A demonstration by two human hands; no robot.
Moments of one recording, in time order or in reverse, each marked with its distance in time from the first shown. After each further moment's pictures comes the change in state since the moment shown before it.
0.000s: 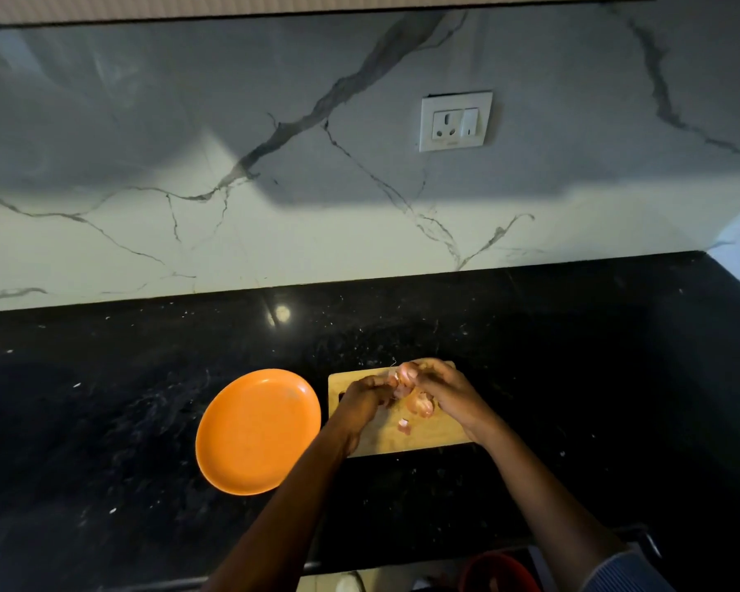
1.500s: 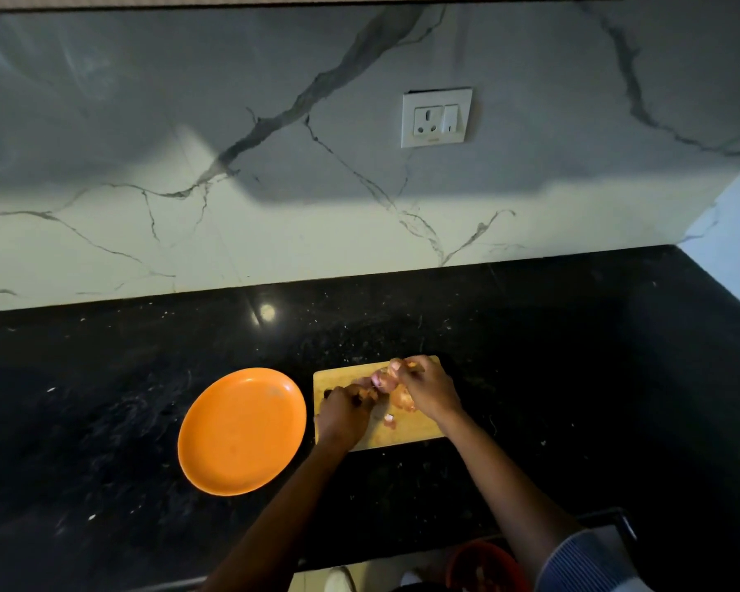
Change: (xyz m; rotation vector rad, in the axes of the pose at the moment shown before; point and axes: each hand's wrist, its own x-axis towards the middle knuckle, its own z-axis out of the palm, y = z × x) left_hand 0.009 -0.031 0.002 0.589 0.279 0.064; right_hand 0.016 0.007 0.016 -0.379 0.280 0.155
